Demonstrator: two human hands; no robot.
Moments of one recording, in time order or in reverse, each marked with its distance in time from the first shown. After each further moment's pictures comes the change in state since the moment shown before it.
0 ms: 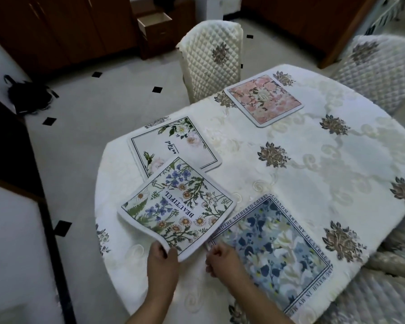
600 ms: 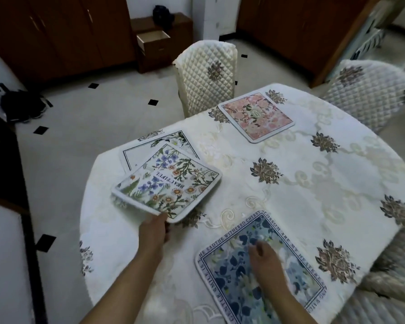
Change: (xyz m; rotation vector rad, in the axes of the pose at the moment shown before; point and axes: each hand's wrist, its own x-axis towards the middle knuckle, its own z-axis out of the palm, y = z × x) left_hand 0.102 0.056 0.040 -0.290 -0.082 -0.204; right_hand 0.019 0.001 -0.102 -0.218 0.429 -0.131
